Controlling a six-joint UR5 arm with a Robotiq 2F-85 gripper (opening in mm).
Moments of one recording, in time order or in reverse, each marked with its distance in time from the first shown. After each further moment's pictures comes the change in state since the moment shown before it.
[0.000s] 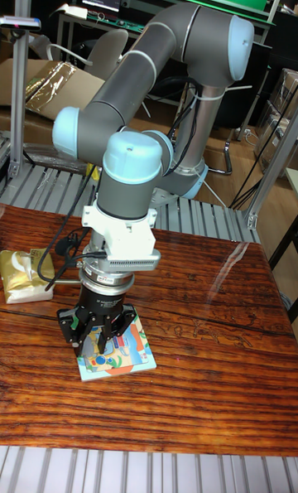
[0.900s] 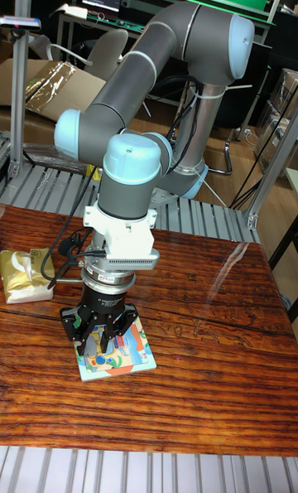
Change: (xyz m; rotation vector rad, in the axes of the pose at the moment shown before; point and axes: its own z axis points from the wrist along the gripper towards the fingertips) arm 0.008 0.007 0.007 -0.011 -0.010 0.035
